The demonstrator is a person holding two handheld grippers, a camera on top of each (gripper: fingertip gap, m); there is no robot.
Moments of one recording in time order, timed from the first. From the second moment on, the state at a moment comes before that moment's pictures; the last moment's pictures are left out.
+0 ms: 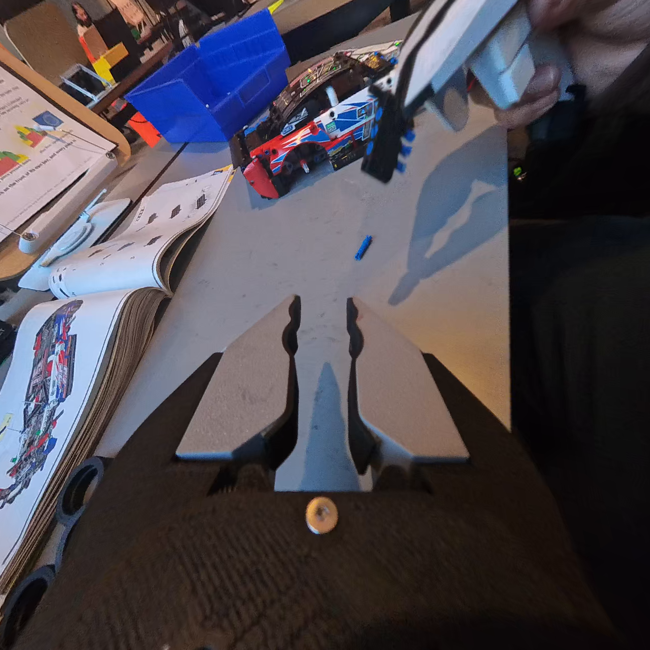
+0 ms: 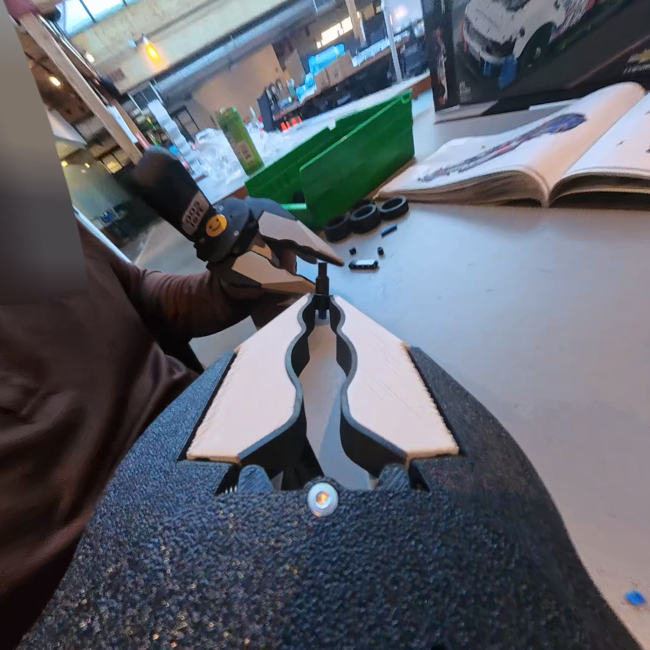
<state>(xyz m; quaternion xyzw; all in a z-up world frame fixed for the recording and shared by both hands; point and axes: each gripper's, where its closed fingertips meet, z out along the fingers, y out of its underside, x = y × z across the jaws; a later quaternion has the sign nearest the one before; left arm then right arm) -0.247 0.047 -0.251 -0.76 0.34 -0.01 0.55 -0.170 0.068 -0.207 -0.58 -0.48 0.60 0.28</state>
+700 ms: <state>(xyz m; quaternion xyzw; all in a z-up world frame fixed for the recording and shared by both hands) -0.257 0.075 -0.243 -0.77 0.29 -0.07 0.56 -0.208 0.127 -0.184 -0.51 -0.51 0.58 0.38</state>
